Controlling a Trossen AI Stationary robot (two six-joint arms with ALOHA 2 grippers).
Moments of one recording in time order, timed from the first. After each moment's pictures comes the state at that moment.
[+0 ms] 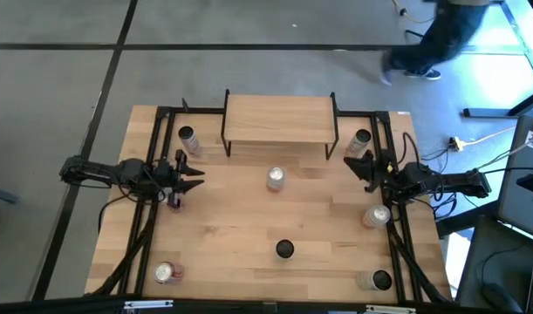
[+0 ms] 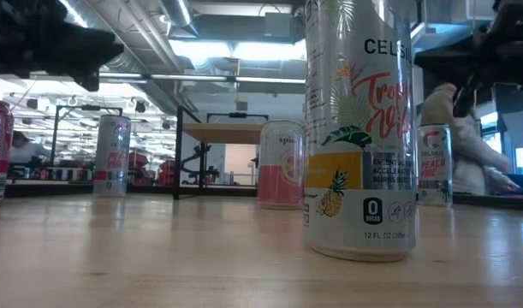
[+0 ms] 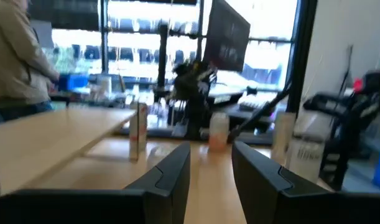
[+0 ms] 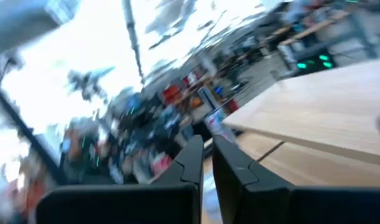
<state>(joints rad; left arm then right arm) -0.16 0.00 0.01 0.18 -0.22 -0.05 0.10 0.02 0.01 0.26 0.42 0.56</state>
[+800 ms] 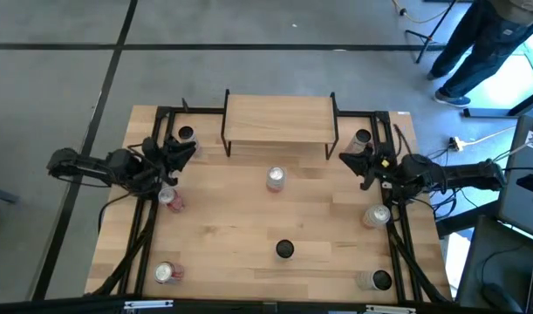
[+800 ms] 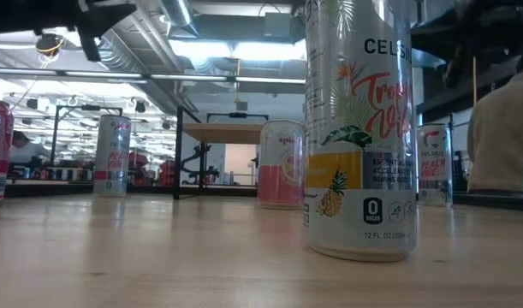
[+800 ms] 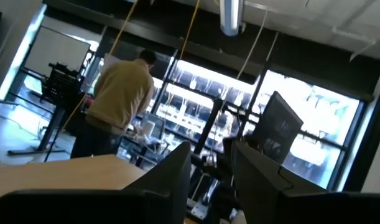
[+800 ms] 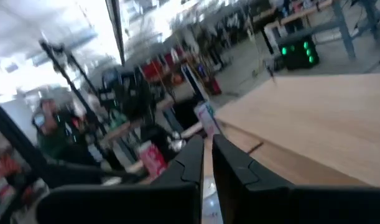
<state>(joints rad) -0.14 0.30 0.18 0.55 -0.50 -0.23 0.10 0.38 0.30 0.16 0.39 0.49</state>
